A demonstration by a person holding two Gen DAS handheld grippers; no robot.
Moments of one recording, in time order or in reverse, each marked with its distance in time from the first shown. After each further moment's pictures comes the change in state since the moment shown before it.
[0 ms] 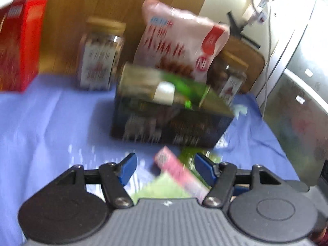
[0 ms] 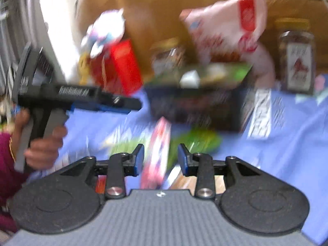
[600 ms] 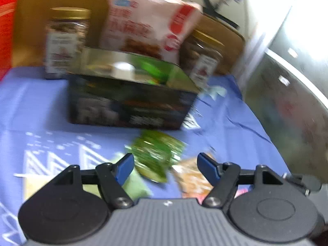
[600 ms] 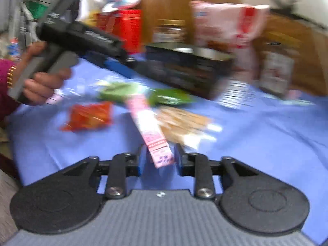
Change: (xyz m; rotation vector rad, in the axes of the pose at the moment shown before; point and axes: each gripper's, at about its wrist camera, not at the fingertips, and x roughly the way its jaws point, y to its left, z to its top) left arm 0.021 -0.056 -0.012 0.074 0.065 -0.090; right arm -0.087 -0.031 -0.038 -0.212 0.056 -0.268
